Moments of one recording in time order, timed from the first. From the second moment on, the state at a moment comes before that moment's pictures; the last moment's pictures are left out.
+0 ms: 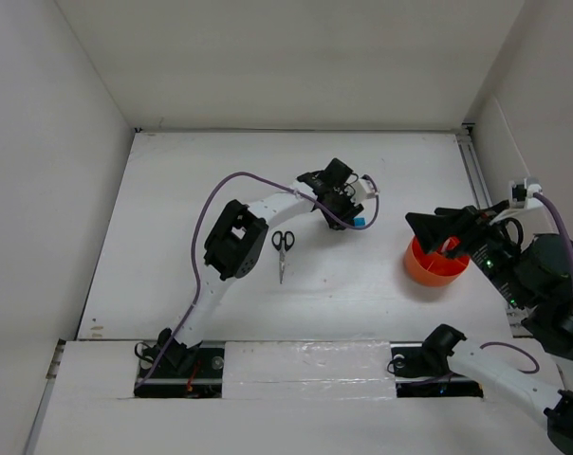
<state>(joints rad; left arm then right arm) -0.77 2.38 1.98 -0.58 0.30 0.31 0.71 0.58 1.25 -0.69 0.26 0.46</state>
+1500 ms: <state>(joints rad) -0.92 1.68 1.43 -0.48 -0.13 -0.14 0.45 0.77 1.16 -0.43 0.30 0.53</state>
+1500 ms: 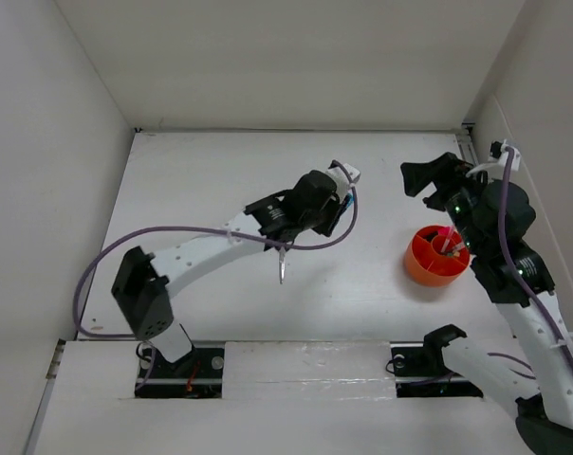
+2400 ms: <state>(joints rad) -1.03 1.29 1.19 -0.22 -0.16 -0.24 0.48 0.97 0.91 -0.02 -0.21 0.71</state>
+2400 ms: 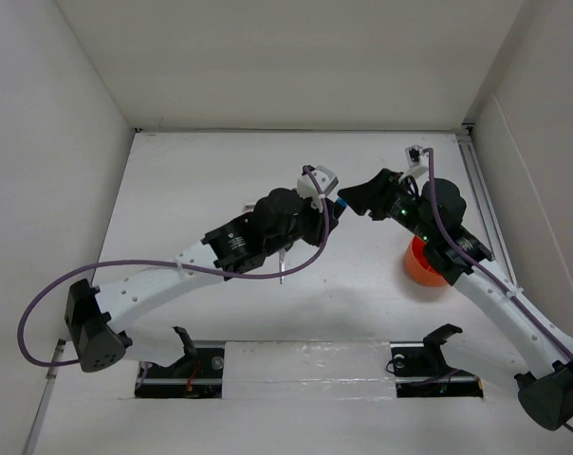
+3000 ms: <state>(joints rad) -1.03 1.25 1.18 -0.21 -0.16 -0.24 0.52 0.97 0.88 0.06 -0.26 0.77</state>
